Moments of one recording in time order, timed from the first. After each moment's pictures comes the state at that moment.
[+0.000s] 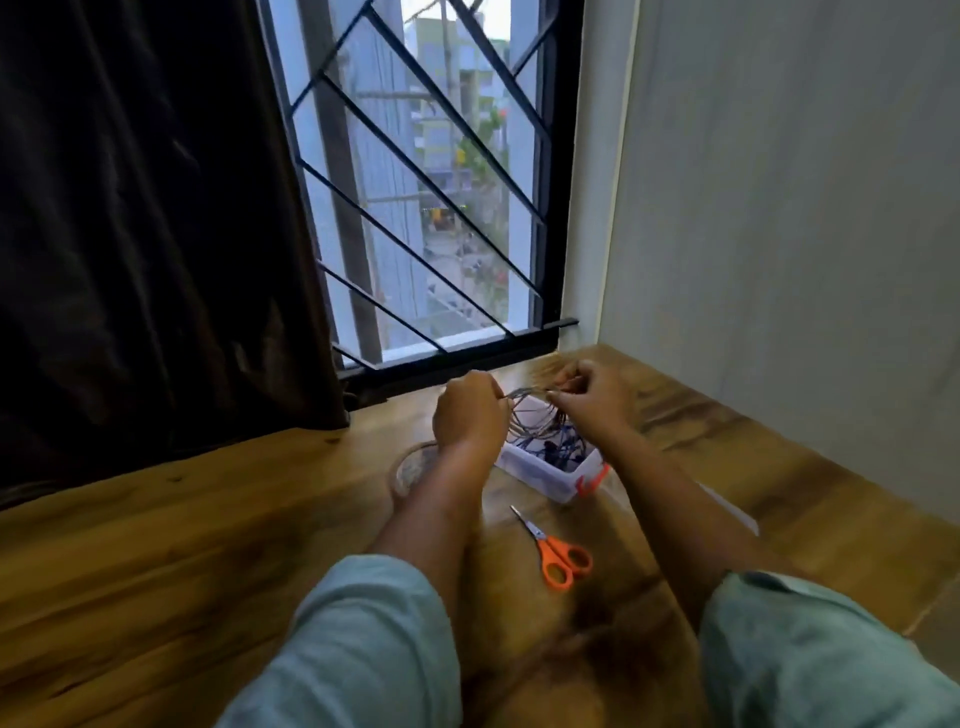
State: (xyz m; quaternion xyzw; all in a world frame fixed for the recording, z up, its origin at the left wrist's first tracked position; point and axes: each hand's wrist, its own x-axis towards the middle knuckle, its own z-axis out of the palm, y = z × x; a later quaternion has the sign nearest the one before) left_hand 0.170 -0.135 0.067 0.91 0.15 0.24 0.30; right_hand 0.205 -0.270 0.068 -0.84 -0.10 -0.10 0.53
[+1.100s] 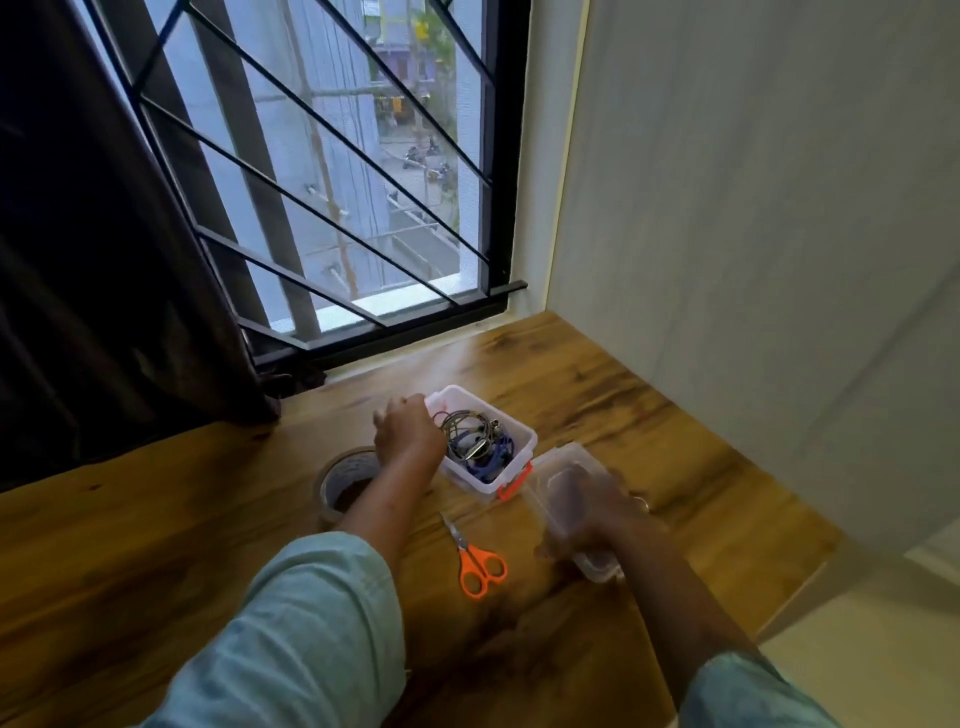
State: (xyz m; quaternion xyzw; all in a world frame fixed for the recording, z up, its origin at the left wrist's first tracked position) left_hand 0.198 -0.152 0.057 0.94 0.25 0.07 0.23; right_hand 0.187 -0.369 0.020 -0.96 0.02 0.26 0.10
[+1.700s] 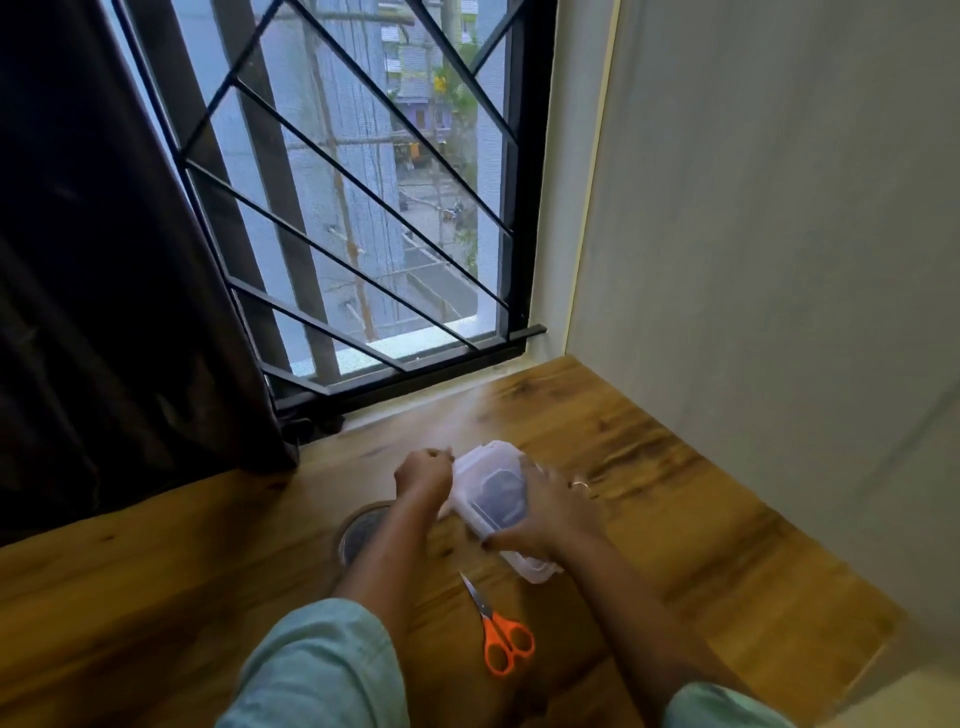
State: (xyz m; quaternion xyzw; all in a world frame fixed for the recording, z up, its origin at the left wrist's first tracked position) left_hand 0.219 -0.130 0.053 0.80 0.30 0.03 0.51; right_hand 0.194 -0.289 0.073 -0.97 -0.11 0.14 0.17
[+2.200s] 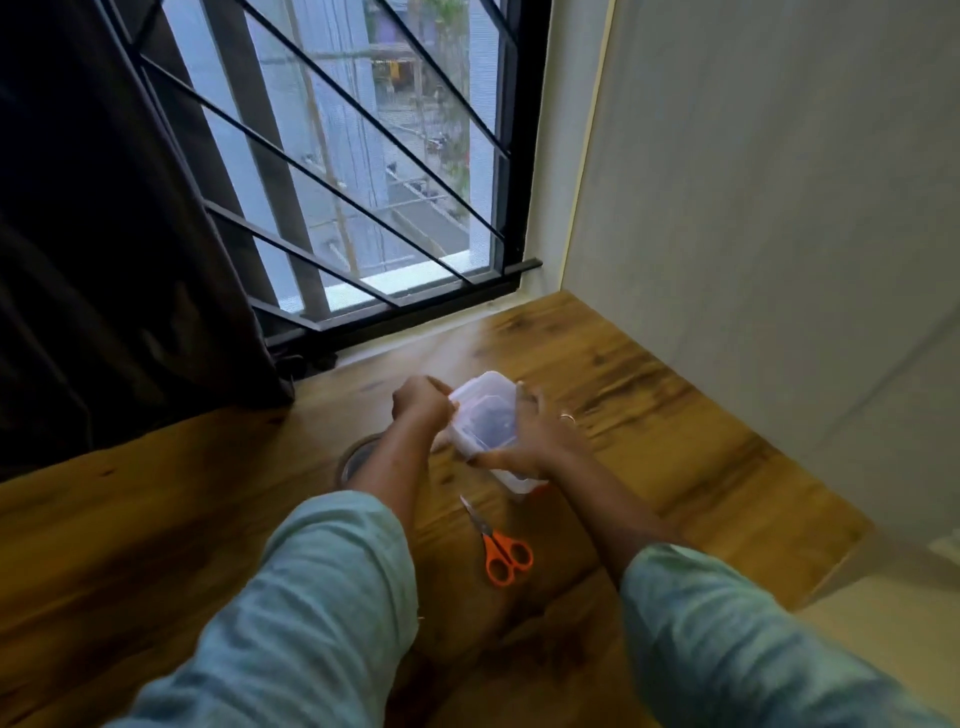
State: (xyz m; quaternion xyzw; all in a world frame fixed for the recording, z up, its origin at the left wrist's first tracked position) left_hand 0.229 -0.122 0.053 0.85 0.30 -0.01 0.44; right_hand 0.208 -0.280 0.057 -0.97 -0.12 0.16 0.16
